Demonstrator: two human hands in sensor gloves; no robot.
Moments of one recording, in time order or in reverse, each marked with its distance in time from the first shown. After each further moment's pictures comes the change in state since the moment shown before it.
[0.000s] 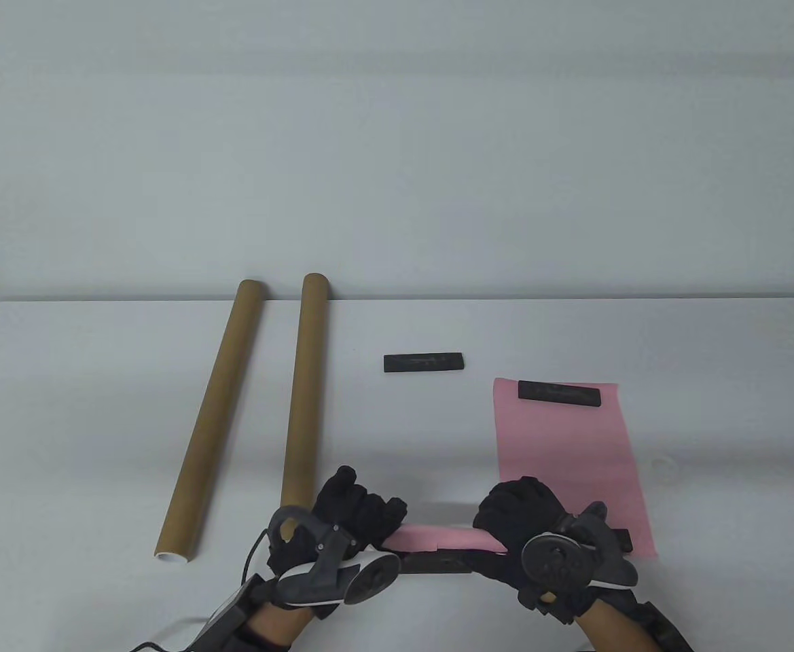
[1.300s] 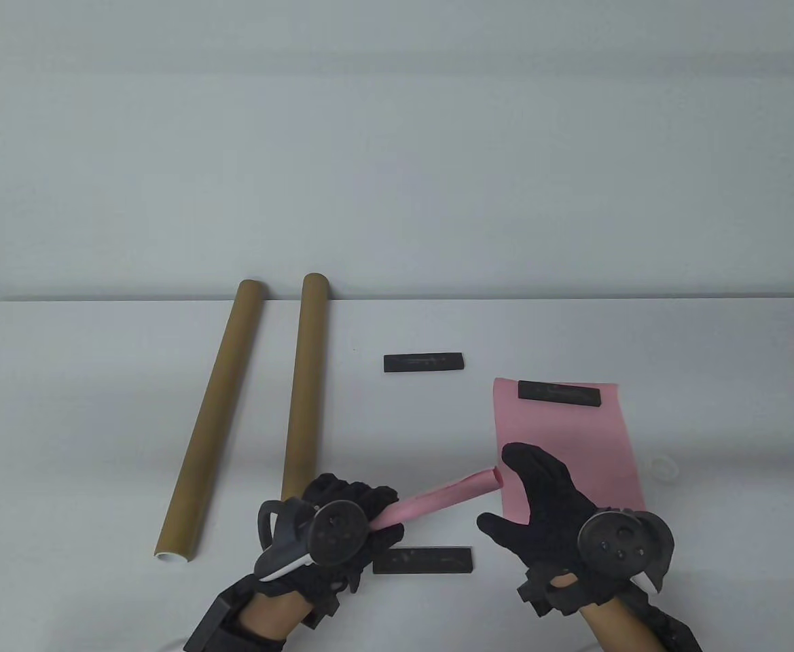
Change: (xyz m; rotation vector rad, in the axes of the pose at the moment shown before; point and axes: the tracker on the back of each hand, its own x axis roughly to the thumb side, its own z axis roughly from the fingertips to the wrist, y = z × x) left_hand -0.033 -0.004 0.003 -0.062 0.205 0.469; right_hand -0.036 -0.010 0.012 -0.264 0.295 -0.537
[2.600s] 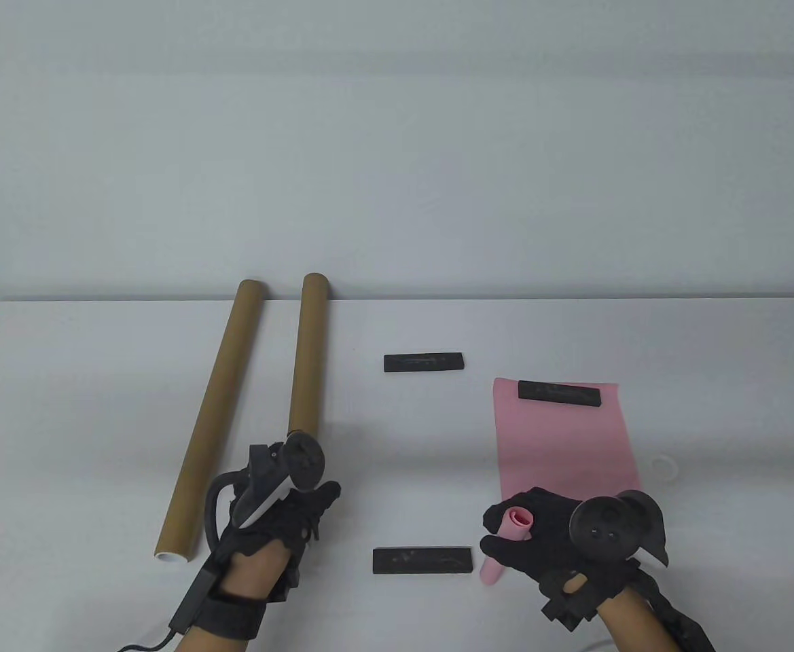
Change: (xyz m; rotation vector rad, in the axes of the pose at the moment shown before) left_hand -0.078 0.010 -0.029 -0.281 0.622 -0.184; right_hand 0.005 -0.003 -0.006 0.246 -0.116 0.124
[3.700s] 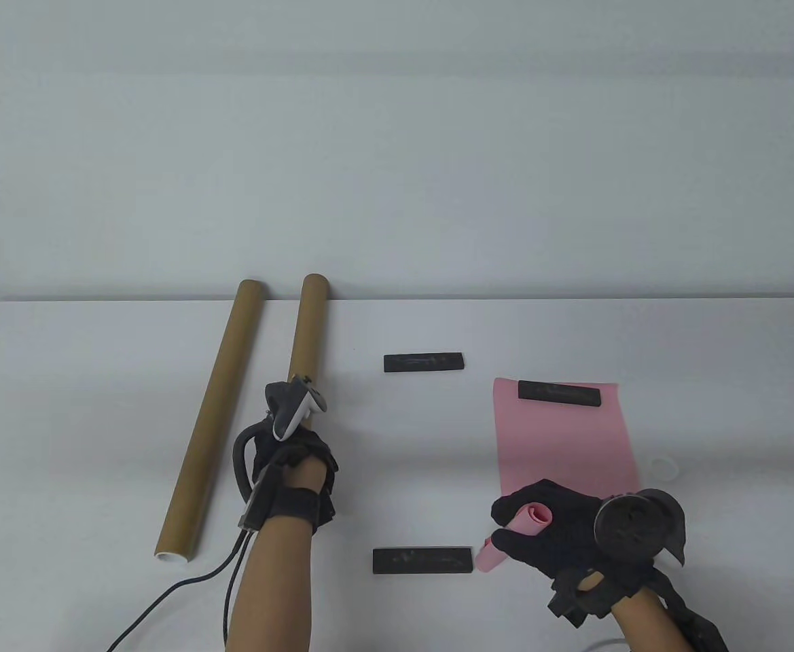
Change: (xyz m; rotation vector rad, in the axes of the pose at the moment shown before) left_hand 0.006 -0.011 -0.099 -0.352 0.454 -0.023; right_hand -0.007 -0.014 0.004 -0.044 -0.043 -0.055
